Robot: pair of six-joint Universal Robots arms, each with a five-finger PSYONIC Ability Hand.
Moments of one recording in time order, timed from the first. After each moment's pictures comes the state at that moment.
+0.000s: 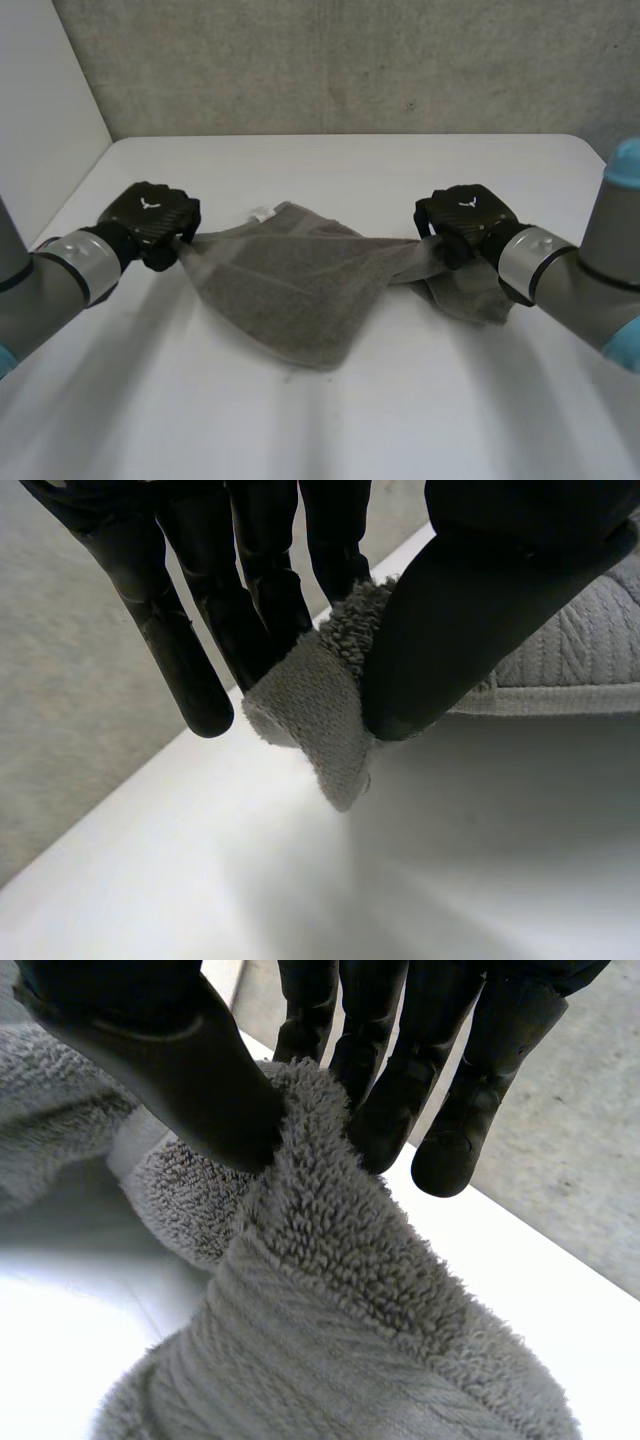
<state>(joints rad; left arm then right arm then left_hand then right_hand) 4.55 -1.85 -1.62 3.19 -1.18 3.60 1.87 -1.12 1.42 0.00 1.16 2.82 1.18 1.22 1.21 1.22 1.02 1.32 1.31 1.33 1.34 1.15</state>
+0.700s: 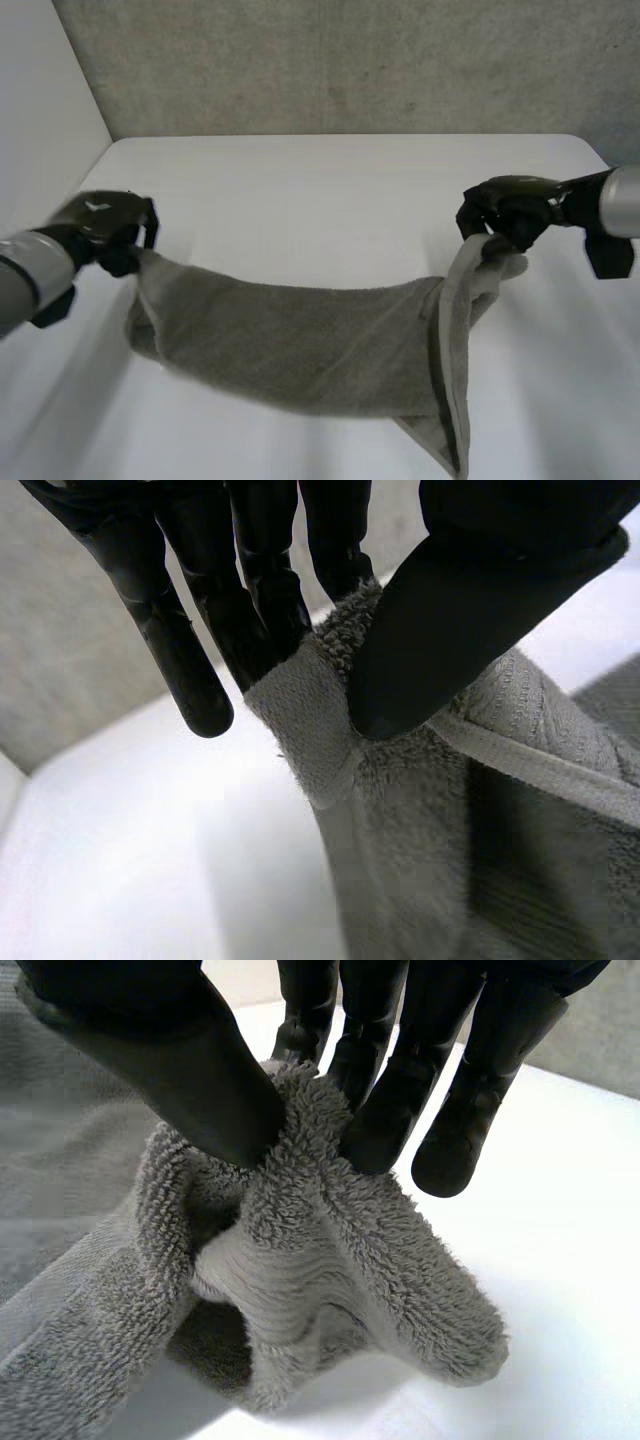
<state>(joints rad) 4.61 -1.74 -1.65 3.02 -1.28 3.45 1.62 -0.94 0.87 0.87 0.84 2.67 1.19 1.22 1.22 1.22 1.03 1.35 1.31 1.33 1.34 1.15</state>
